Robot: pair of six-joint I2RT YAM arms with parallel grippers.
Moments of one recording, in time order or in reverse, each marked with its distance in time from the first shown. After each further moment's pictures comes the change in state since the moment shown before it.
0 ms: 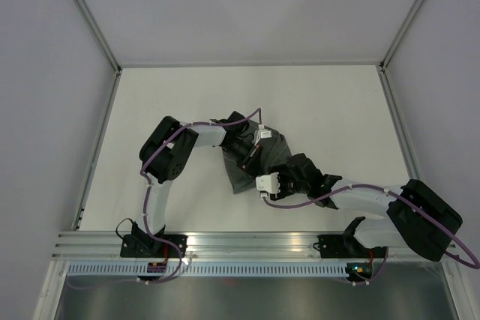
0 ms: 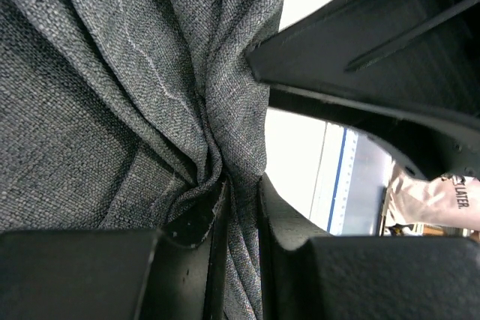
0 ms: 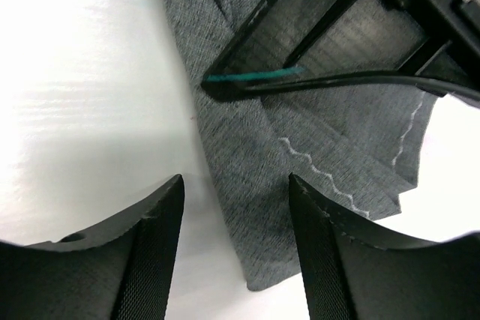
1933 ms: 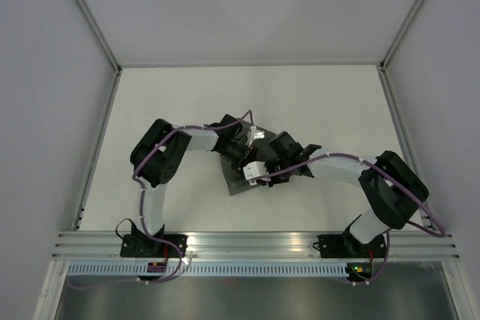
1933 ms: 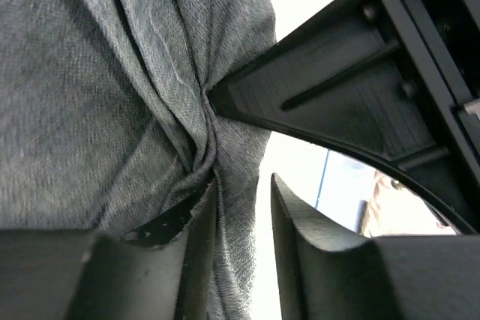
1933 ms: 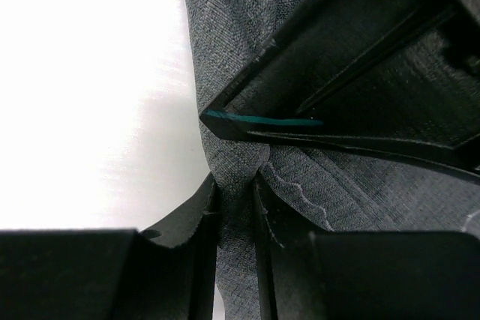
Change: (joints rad) left arm 0.027 -0.056 -0.107 0.079 0.022 -0.106; right arm -0.065 0.266 0.375 -0.472 -0.237 -0.104
